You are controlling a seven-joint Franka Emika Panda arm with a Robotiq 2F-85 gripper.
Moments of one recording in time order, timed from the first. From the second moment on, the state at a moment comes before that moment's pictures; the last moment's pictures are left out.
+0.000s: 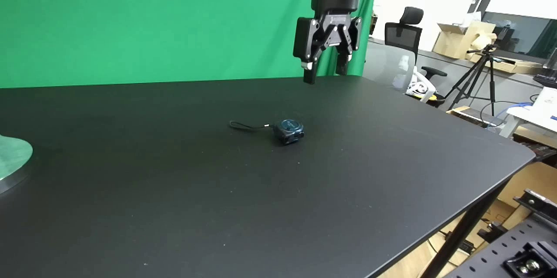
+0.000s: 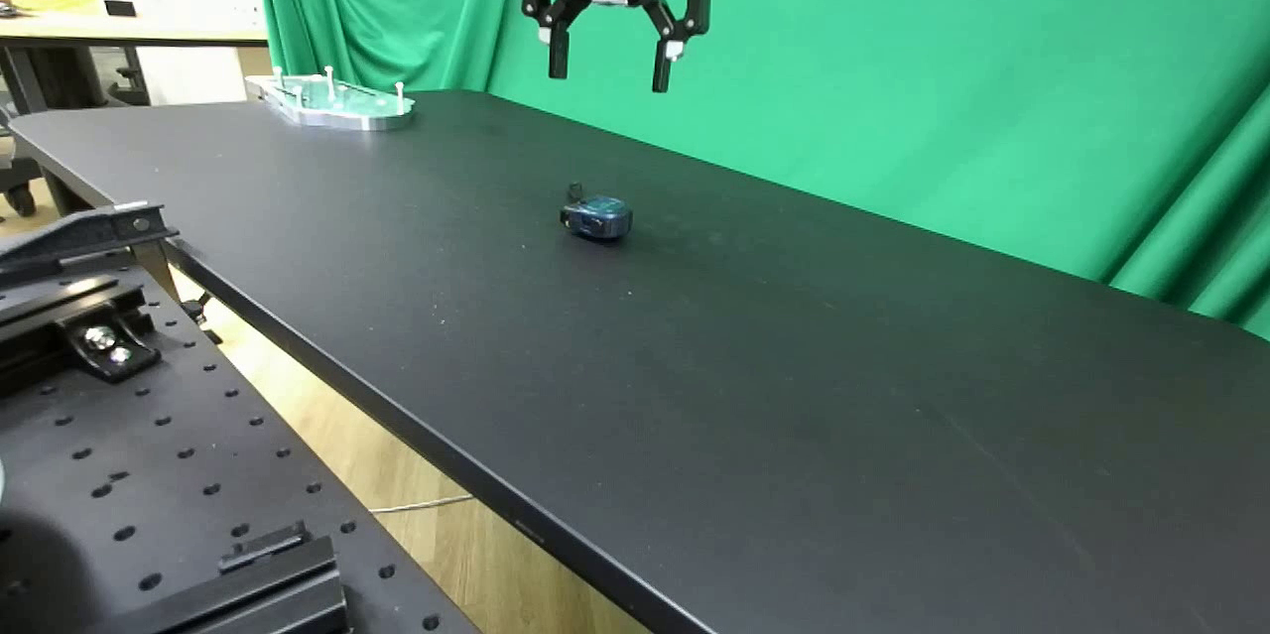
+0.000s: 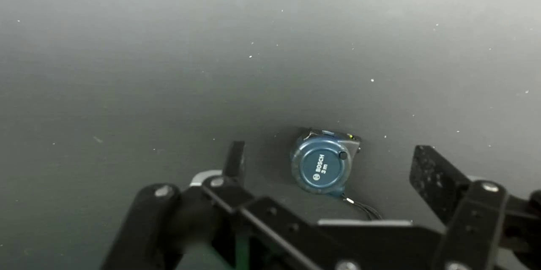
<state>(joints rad) 0.04 -0.01 0.05 -2.49 -0.14 2.43 -0.09</state>
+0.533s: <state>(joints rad) 0.04 0.18 0.04 -2.49 -0.14 2.63 -0.08</state>
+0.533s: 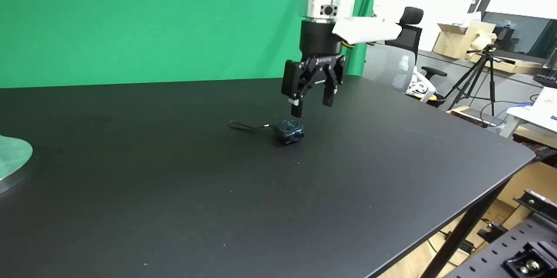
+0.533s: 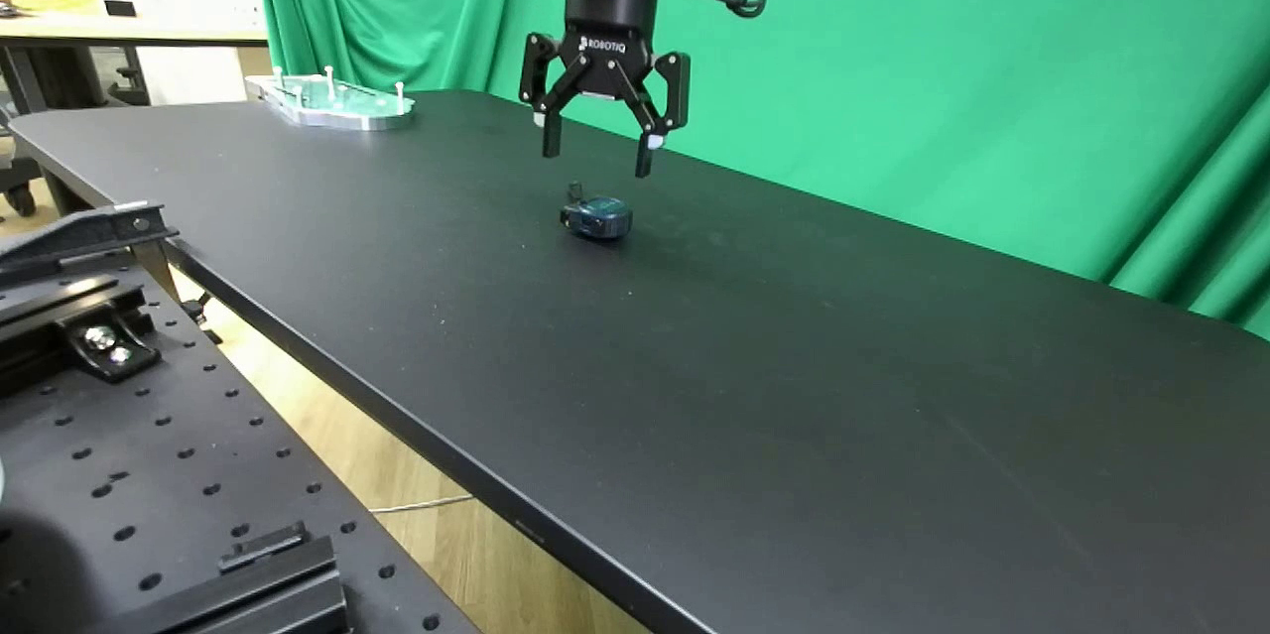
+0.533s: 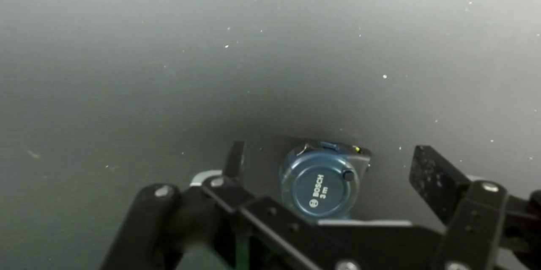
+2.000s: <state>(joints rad) 0.04 0.41 0.04 -2.35 -0.07 2.78 -0.08</state>
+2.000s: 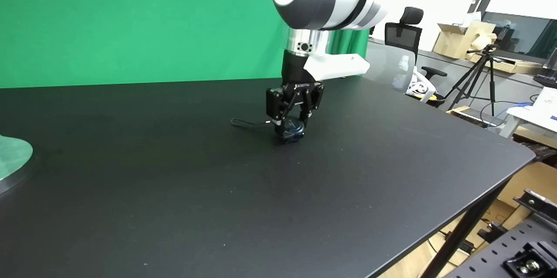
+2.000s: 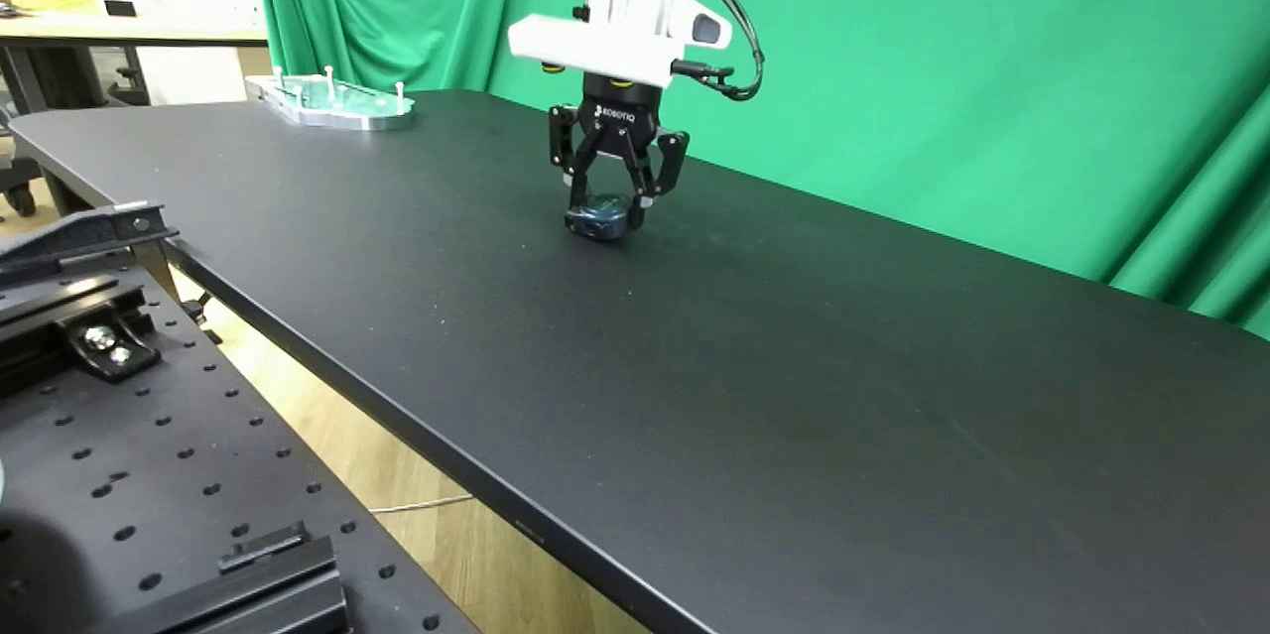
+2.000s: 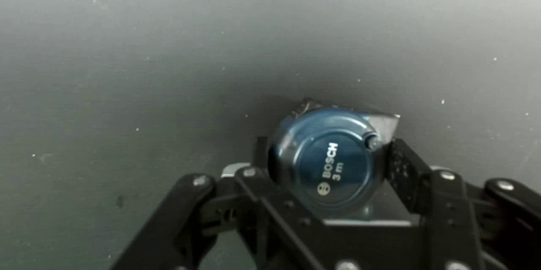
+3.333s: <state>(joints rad) -0.06 0.33 -0.05 -2.39 -0.02 2.73 -0.09</state>
